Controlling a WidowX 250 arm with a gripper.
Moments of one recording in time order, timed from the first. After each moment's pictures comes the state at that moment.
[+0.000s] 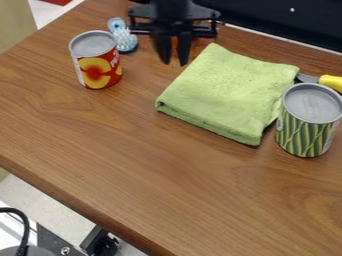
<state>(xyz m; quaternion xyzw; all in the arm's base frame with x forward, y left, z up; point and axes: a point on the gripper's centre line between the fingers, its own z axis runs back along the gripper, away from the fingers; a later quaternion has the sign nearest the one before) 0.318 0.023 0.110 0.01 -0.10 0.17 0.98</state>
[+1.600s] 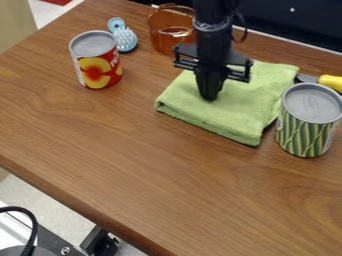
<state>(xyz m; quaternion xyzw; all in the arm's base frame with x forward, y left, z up) 0.334 -0.011 0.052 0.00 -0.06 0.06 1.00</state>
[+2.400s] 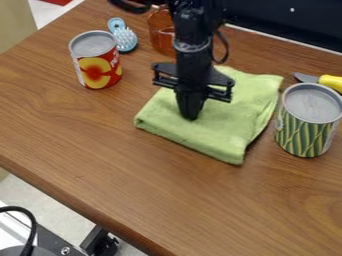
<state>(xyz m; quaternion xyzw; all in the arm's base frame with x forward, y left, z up) 0.291 0.011 0.047 0.02 -0.05 0.09 0.99</state>
